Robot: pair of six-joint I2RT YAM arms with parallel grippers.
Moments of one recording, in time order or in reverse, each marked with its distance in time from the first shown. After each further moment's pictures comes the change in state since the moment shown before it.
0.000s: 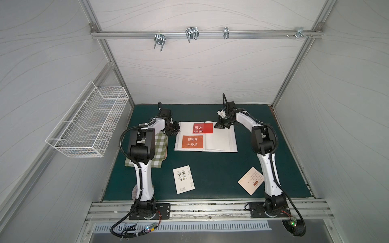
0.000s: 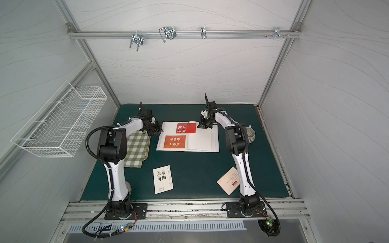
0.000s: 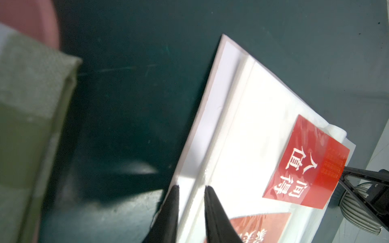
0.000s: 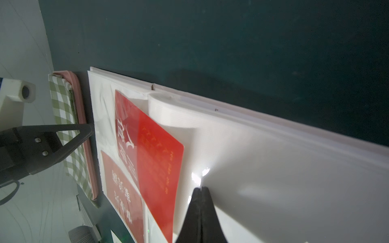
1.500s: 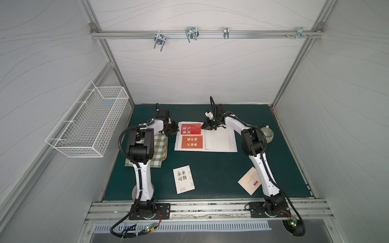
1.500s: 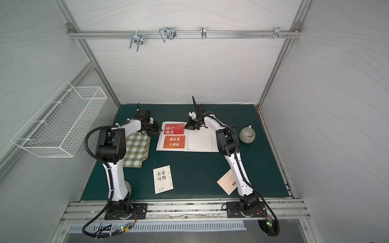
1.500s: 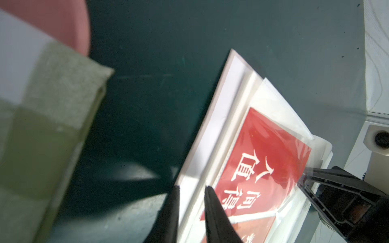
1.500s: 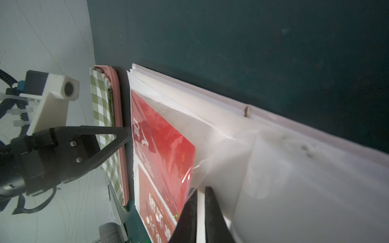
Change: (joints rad) left arm 0.035 -0.009 -0.043 0.072 0.040 -0.078; right arm 0.120 0.143 0.137 0.154 -0.123 0.171
